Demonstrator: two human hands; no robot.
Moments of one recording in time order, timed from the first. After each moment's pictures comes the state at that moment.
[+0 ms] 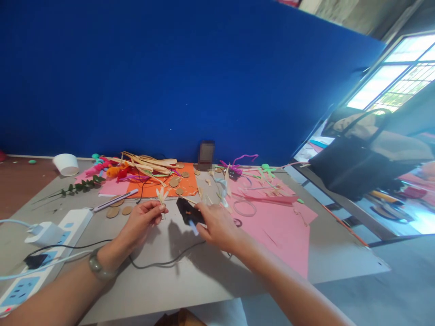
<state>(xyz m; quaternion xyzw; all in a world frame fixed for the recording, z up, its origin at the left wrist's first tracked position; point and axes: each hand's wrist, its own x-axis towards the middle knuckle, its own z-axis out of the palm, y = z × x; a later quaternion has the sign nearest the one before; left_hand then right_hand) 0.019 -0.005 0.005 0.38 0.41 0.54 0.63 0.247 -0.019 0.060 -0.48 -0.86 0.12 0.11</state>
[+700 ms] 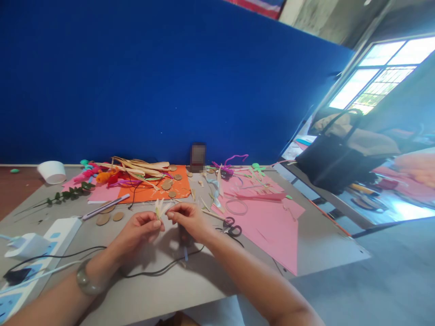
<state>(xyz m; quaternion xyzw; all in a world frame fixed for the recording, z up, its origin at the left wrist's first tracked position) 0.021 -0.021 0.009 0.43 0.31 0.45 0.72 0.206 -0.004 0.032 -0.43 -0.61 0.54 0.39</state>
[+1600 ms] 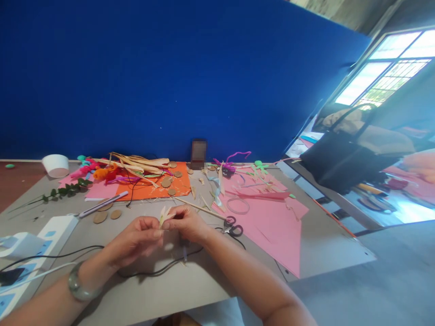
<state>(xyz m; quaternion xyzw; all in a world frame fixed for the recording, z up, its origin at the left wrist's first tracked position) 0.025 -0.030 0.016 0.37 0.28 0.36 0.81 0.199 0.006 0.007 -0.30 -0.51 0.70 0.40</state>
